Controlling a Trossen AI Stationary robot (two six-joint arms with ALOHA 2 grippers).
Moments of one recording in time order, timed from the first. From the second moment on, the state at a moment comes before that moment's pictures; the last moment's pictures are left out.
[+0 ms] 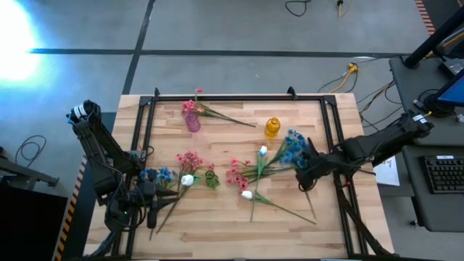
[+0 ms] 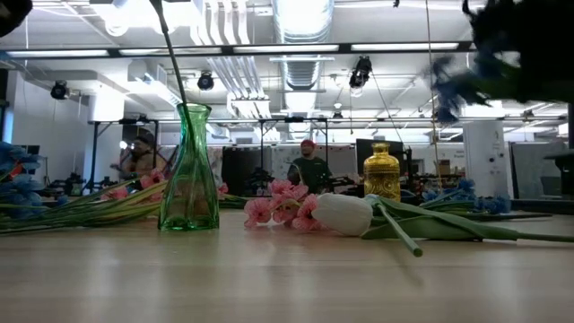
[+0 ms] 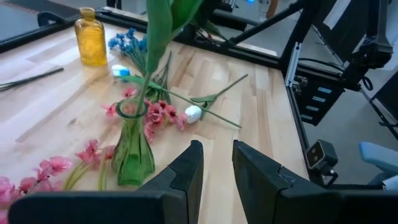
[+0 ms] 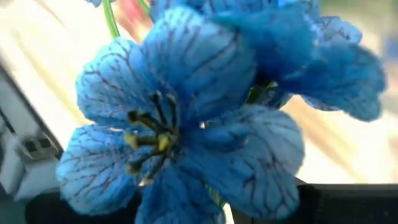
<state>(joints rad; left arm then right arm) -1.13 1.07 0.71 -0.45 -1.10 -1.03 0.37 0.94 0.76 -0.81 0.13 1.22</state>
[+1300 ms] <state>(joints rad) -1.13 1.07 0.71 -0.46 -1.12 -1.03 -0.10 1.04 0.75 0.22 0.75 0.01</state>
